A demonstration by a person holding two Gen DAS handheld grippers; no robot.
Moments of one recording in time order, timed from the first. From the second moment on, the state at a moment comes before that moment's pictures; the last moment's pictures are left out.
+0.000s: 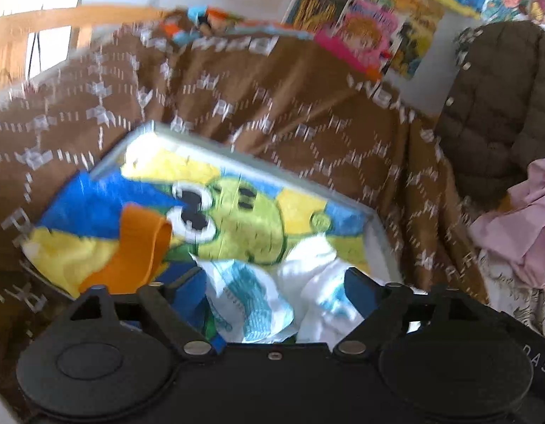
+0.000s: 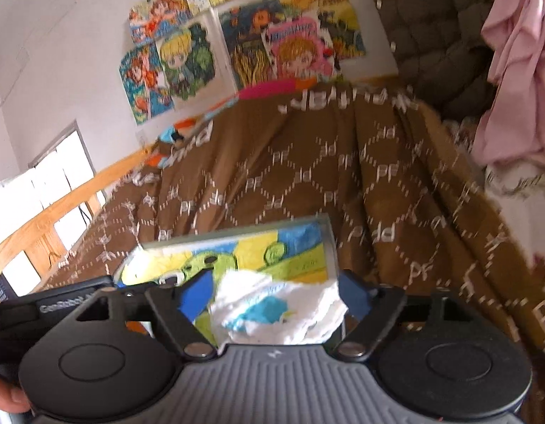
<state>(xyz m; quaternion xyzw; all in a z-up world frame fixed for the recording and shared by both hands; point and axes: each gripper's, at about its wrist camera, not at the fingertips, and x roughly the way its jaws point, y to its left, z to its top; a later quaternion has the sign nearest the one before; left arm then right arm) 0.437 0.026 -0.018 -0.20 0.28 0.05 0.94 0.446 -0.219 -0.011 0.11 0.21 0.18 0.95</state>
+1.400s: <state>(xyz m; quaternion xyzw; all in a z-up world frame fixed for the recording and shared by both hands) 0.162 -0.016 0.074 -0.11 0.13 0.04 0.98 0.204 -0.264 0.026 0.06 0.09 0.16 0.98</state>
